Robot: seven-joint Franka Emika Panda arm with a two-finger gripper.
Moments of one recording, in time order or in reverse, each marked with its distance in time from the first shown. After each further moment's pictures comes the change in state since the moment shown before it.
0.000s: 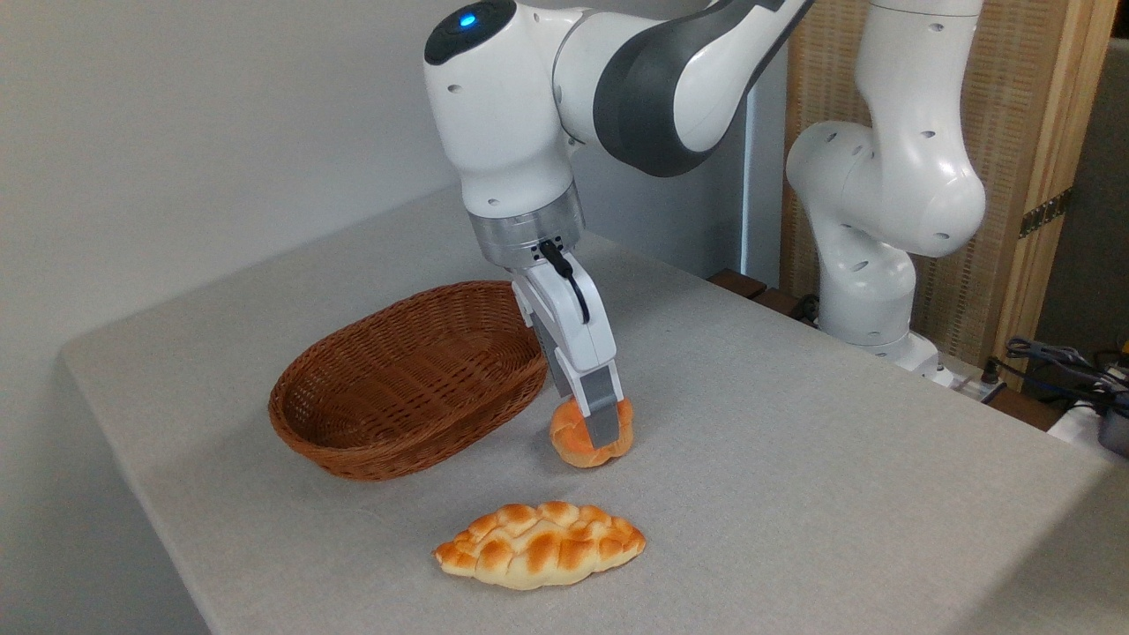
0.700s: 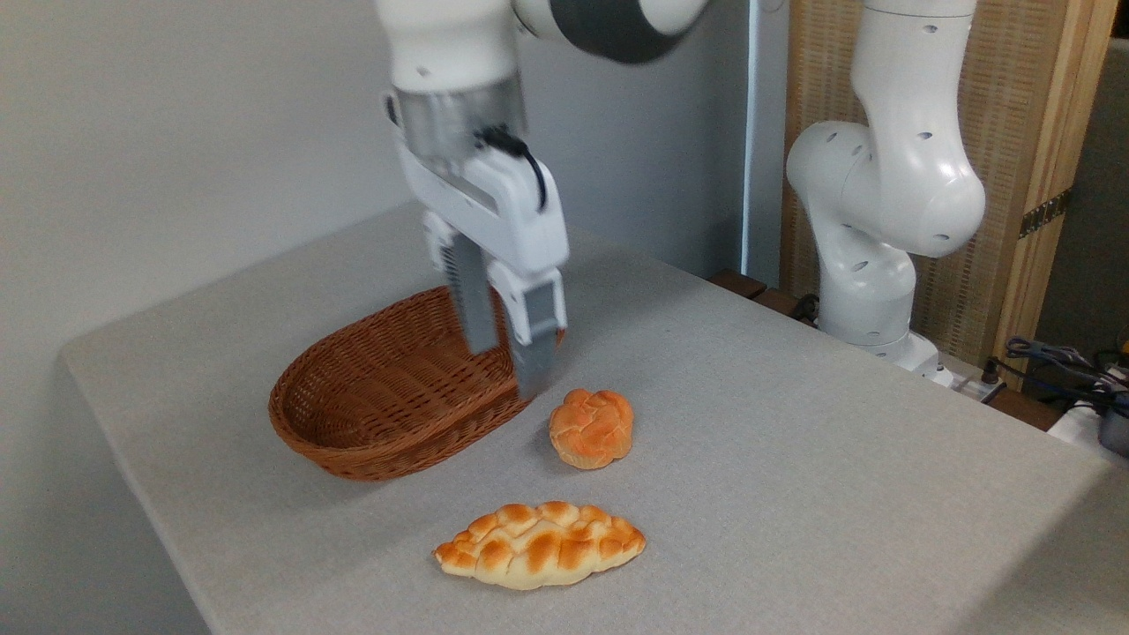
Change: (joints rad) arm -0.006 0.071 -0.006 0.315 -0.017 -0.085 -0.224
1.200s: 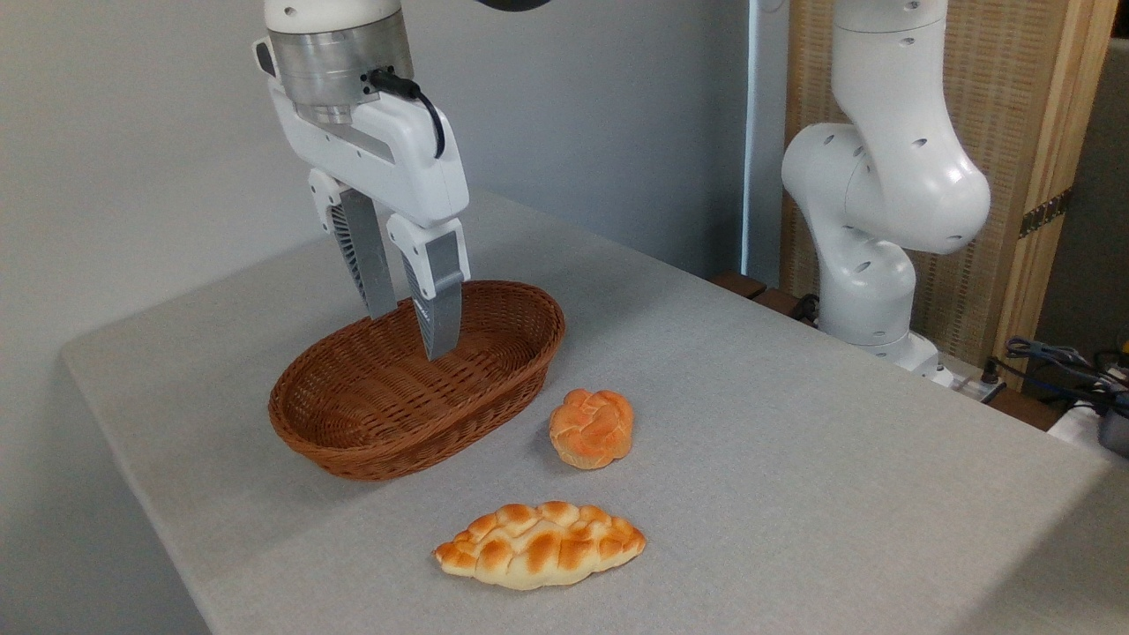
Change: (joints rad) arm 0.133 0.186 -0.180 0.319 -0.064 -0.140 -0.176
